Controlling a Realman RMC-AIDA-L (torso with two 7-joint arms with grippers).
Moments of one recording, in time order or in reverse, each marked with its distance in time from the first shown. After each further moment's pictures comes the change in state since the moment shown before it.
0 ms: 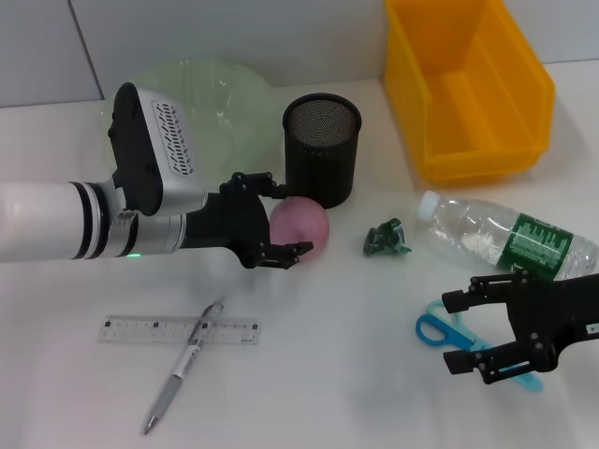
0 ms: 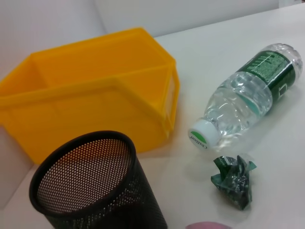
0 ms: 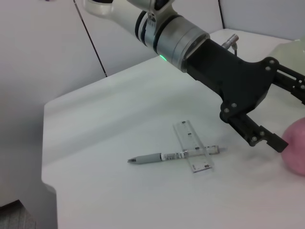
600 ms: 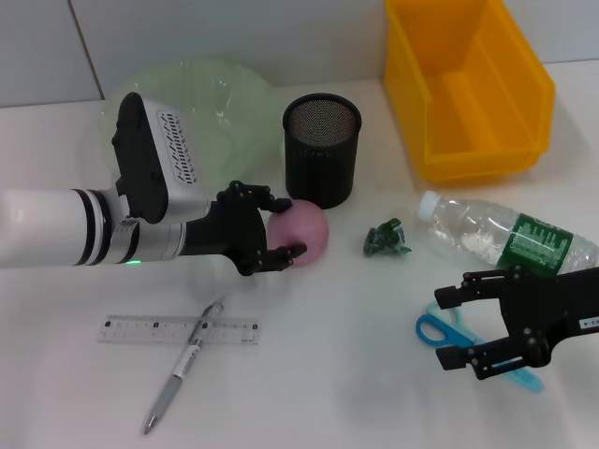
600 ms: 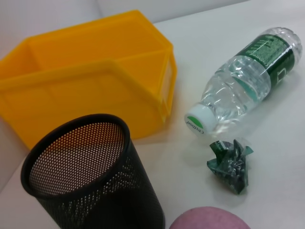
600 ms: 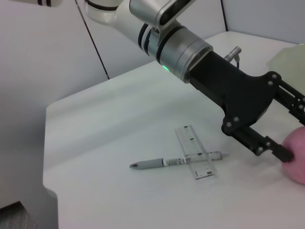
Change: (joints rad) left arm -0.001 0.000 0.029 -0.016 0.000 -0.030 -0.006; right arm 0.010 0.013 -0.001 -0.023 0.001 -0.007 0.020
